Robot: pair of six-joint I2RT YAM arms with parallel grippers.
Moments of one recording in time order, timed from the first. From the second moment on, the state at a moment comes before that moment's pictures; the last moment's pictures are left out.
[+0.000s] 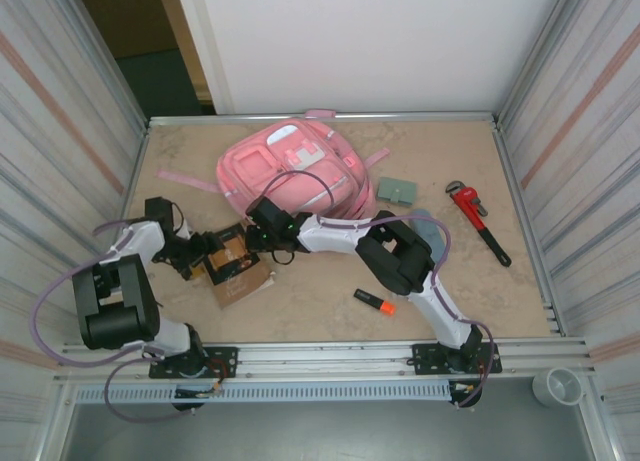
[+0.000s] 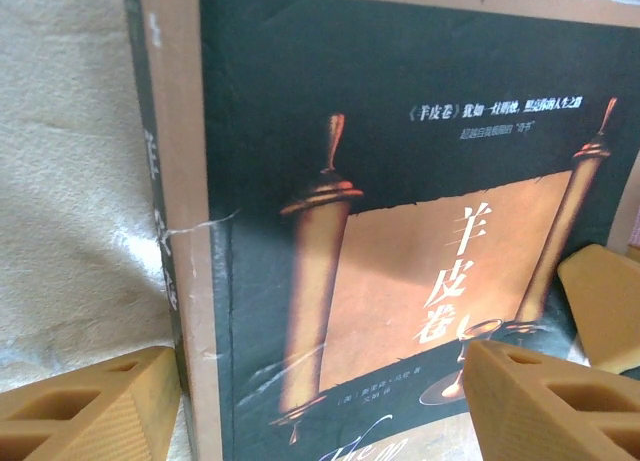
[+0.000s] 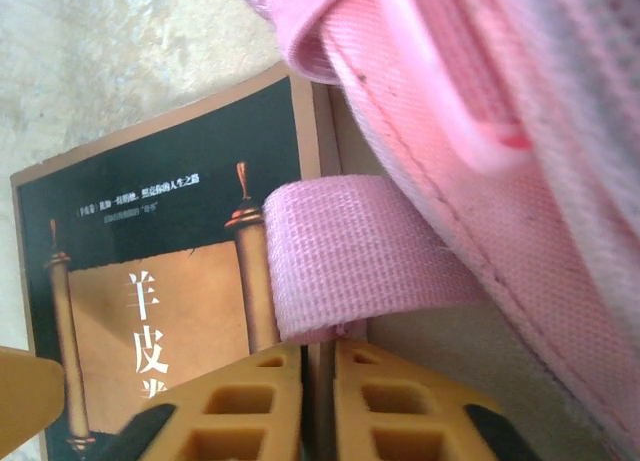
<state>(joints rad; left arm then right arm) 0.21 1.44 0.76 -0.76 0.41 -0.38 1.01 2.27 1.64 -0.18 -0.08 0.82</state>
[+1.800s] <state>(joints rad) 0.09 1.20 0.44 -0.30 0.48 -0.72 0.91 2.13 1.52 -0.37 -0.30 0.47</state>
